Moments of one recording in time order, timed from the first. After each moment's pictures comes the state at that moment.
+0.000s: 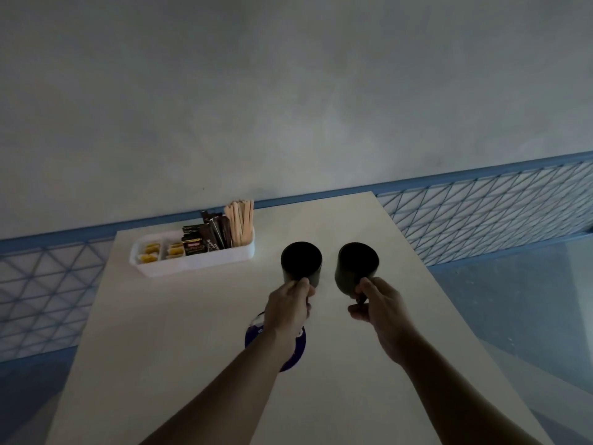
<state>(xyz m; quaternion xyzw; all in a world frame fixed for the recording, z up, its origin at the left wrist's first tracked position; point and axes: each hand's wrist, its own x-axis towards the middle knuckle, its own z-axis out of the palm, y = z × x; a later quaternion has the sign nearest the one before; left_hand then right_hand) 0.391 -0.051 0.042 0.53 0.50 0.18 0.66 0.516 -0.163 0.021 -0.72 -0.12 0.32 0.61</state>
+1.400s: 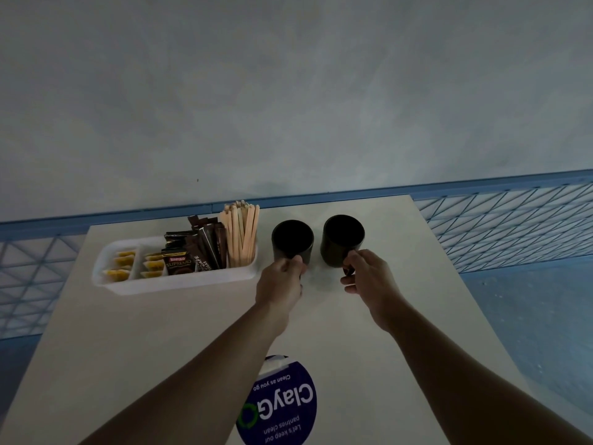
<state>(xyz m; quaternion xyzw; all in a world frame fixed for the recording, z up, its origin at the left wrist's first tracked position) 0.470 0.081 -0.001 0.51 0.54 0.17 0.65 0.610 -0.004 -0.029 -0.77 -0.16 0.34 0.52</state>
